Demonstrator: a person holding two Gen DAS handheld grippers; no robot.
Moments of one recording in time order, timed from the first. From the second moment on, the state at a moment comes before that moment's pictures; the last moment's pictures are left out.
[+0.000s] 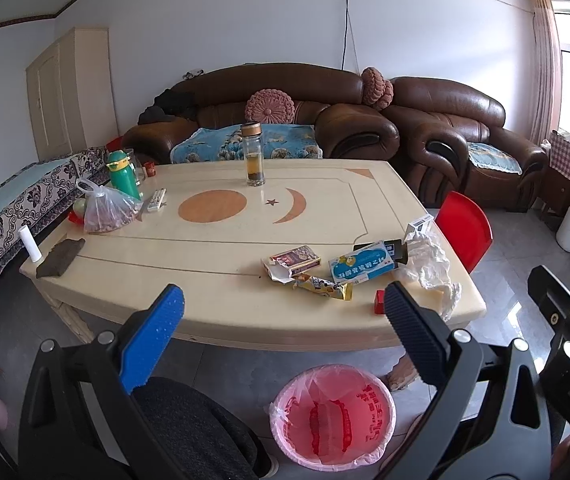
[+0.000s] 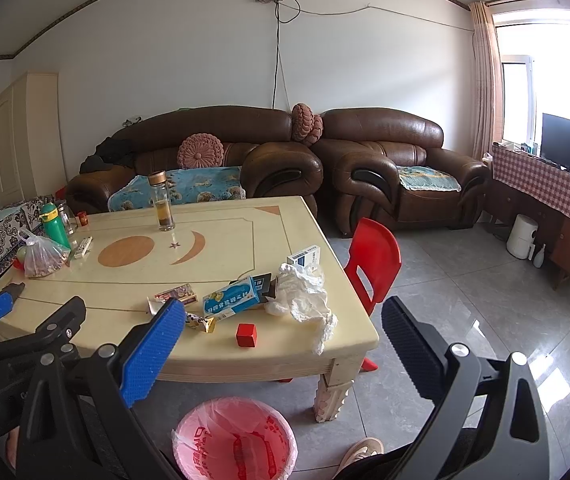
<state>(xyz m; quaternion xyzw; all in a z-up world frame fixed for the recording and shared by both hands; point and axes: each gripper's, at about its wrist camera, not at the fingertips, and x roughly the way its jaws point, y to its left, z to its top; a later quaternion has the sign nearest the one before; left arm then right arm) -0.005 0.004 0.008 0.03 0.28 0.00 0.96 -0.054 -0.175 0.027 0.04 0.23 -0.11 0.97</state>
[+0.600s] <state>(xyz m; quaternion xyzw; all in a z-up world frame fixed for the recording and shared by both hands) -0.004 0.006 0.008 0.02 0.28 0.00 0.96 -0.053 -0.171 0.027 0.04 0.23 -0.10 0.97</state>
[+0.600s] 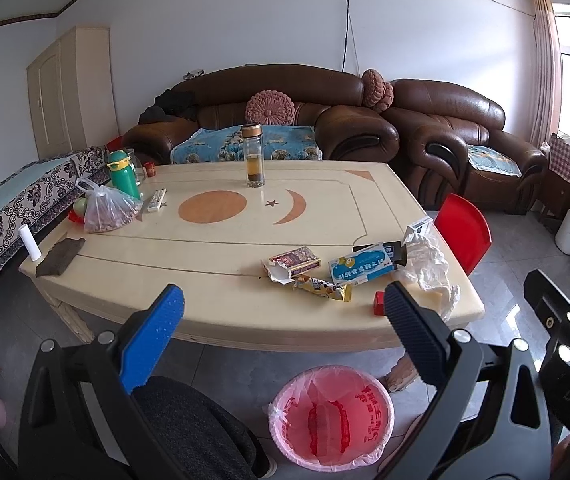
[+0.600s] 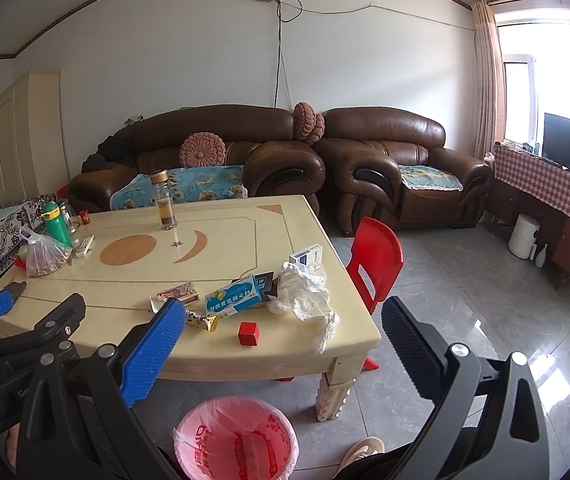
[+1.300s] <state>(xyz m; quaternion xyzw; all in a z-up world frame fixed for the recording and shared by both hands) -0.009 0.007 0.010 0.02 0.27 0.00 0.96 -0.056 -0.168 0.027 0.03 0.23 -0.10 0.97</state>
